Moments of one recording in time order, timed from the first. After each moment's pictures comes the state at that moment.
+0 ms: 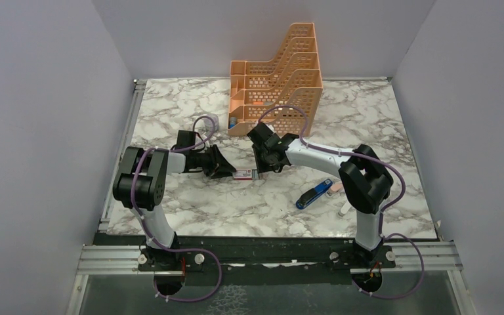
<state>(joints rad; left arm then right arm) -0.13 1.80 0.76 0.11 0.86 -0.67 0.82 1.93 1.37 -0.52 0.16 0.54</state>
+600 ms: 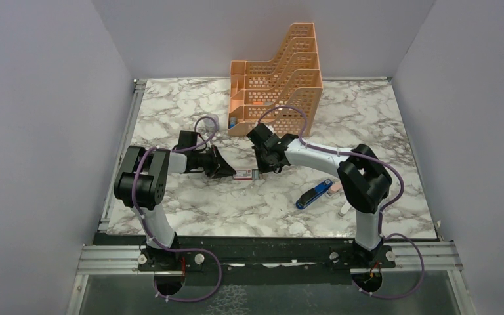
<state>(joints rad) -0.15 1.81 0.76 0.12 0.86 -0.68 0.82 1.94 1.37 -0.52 0.16 0.53</state>
